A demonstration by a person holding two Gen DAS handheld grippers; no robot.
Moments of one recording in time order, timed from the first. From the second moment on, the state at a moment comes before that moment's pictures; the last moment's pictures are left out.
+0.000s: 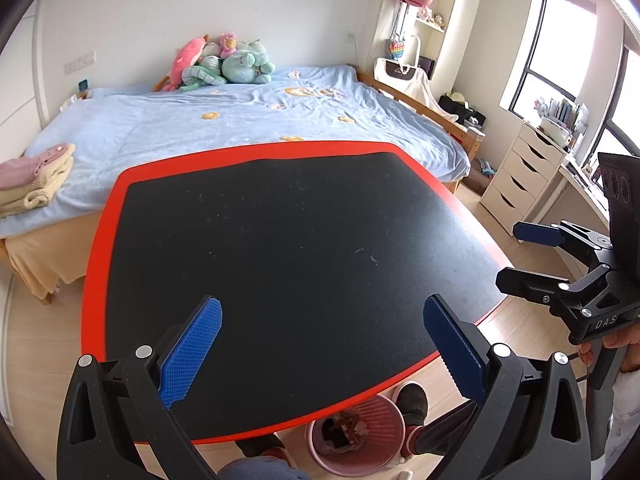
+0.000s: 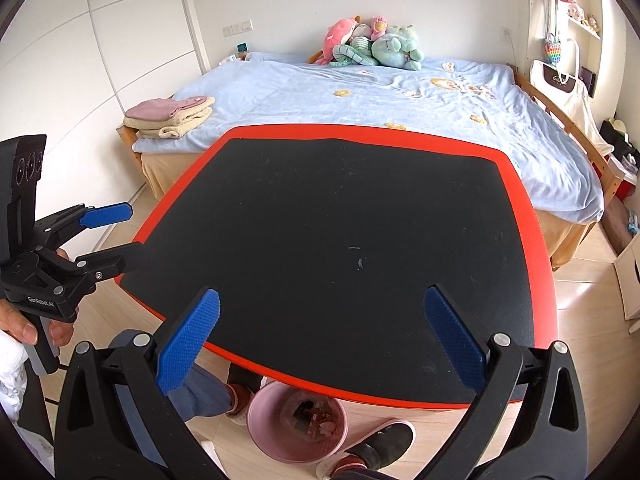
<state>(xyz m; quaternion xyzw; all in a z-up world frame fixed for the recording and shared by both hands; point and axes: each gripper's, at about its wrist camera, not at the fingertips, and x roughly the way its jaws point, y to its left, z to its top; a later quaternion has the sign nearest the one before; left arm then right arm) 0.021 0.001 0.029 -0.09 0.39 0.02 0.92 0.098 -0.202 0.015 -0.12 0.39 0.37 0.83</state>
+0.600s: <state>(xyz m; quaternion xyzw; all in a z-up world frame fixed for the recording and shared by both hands) 0.021 -0.003 0.029 -0.09 0.39 0.02 0.92 0.098 -0.204 0.009 -0.12 0.39 0.37 0.83</state>
